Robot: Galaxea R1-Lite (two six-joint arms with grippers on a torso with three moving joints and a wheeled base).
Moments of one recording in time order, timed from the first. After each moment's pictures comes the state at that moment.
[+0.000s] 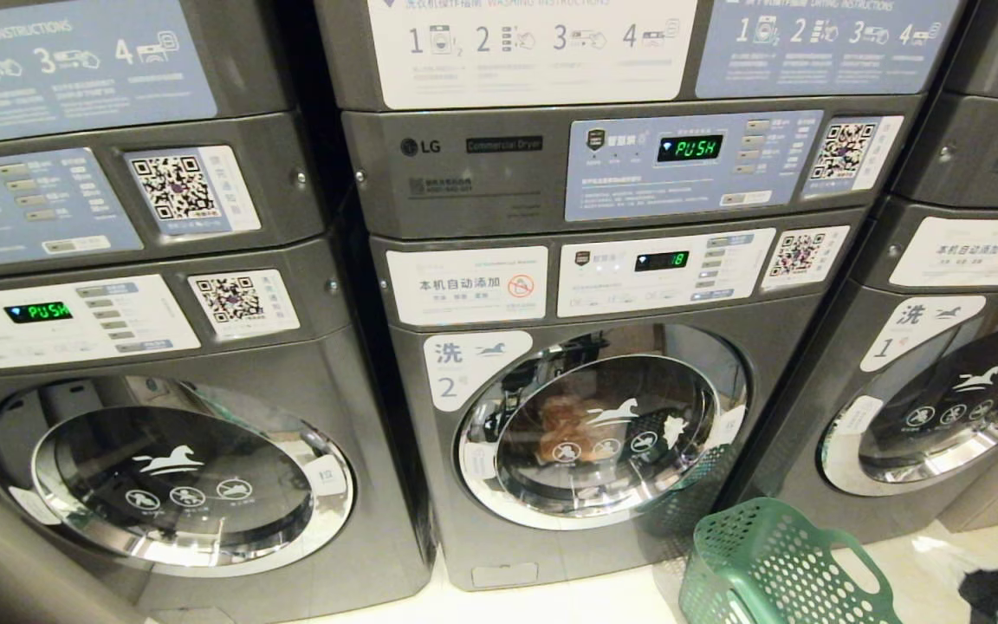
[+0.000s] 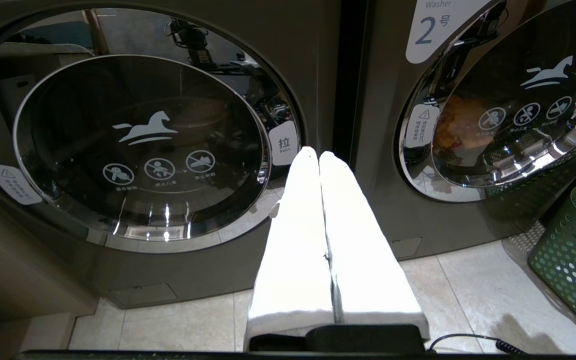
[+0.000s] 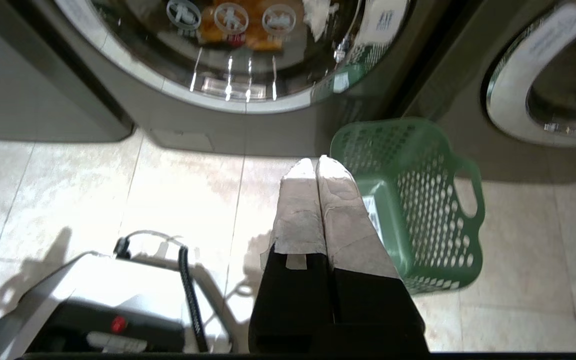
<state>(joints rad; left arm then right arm) 0.01 0.00 0.00 0.00 -0.03 0.07 0.05 1.01 -0.08 -0.54 0.08 -0.10</state>
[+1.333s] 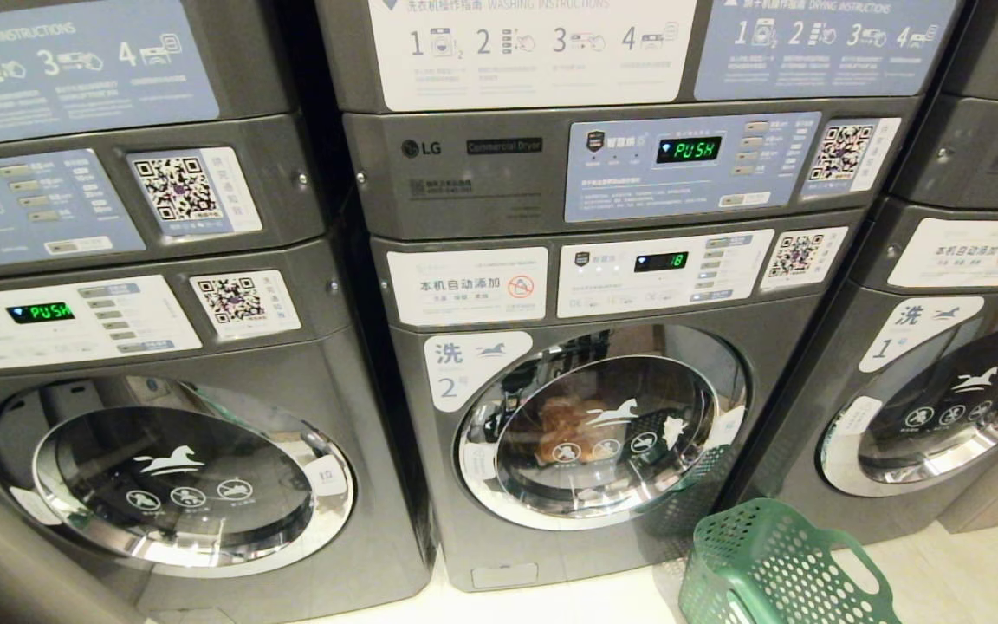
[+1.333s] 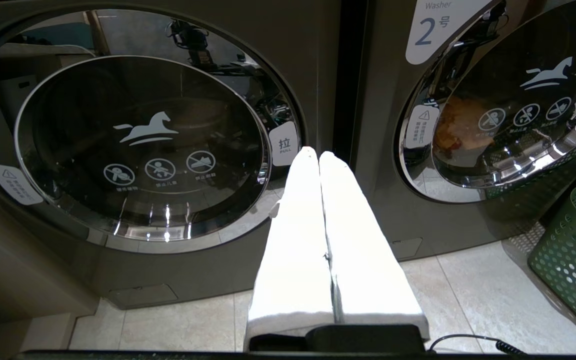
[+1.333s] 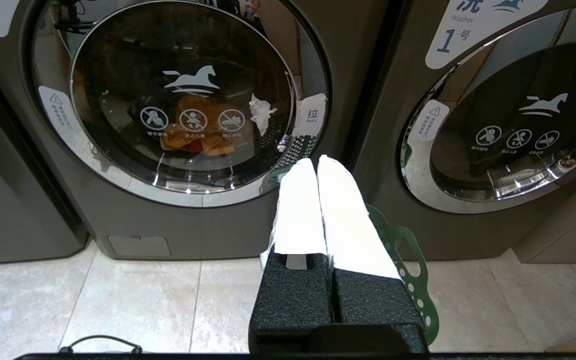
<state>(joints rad) 0.01 0.00 0.00 0.00 -0.03 0.07 0.00 0.00 0.00 -0.01 0.01 -0.11</state>
